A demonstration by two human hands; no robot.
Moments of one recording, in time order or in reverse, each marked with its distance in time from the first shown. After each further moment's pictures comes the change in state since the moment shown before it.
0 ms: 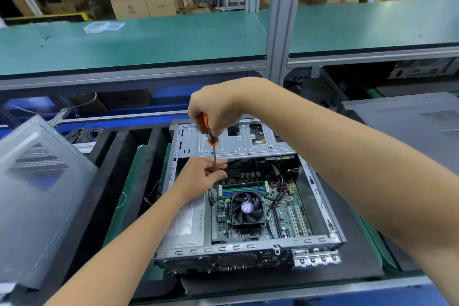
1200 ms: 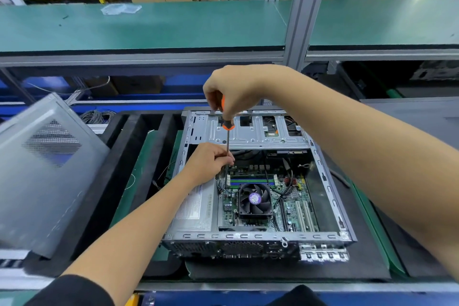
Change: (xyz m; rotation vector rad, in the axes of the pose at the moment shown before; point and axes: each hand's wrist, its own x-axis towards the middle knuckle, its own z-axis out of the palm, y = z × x) left_hand 0.007 -0.007 -0.002 0.072 0.008 0.008; right_hand 0.009 0.006 0.004 0.060 0.097 0.016
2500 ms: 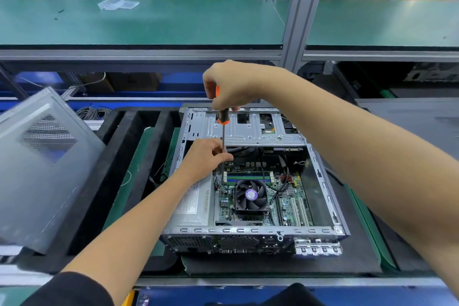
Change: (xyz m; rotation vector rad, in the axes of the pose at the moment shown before) left_hand -0.001 -0.003 0.002 0.011 0.067 0.001; right_hand -0.003 -0.005 0.003 0.094 0.084 0.090
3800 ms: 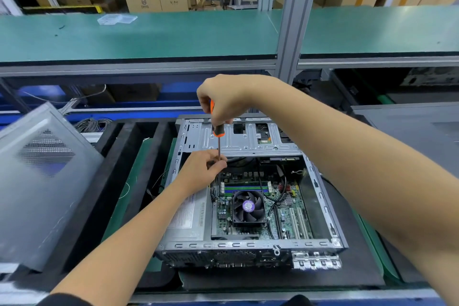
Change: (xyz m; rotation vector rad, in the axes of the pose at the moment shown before) left_hand -0.001 0.003 0.000 -0.037 -0.004 -0.001; right_hand 0.001 0.006 -0.005 -0.010 -0.059 -0.034
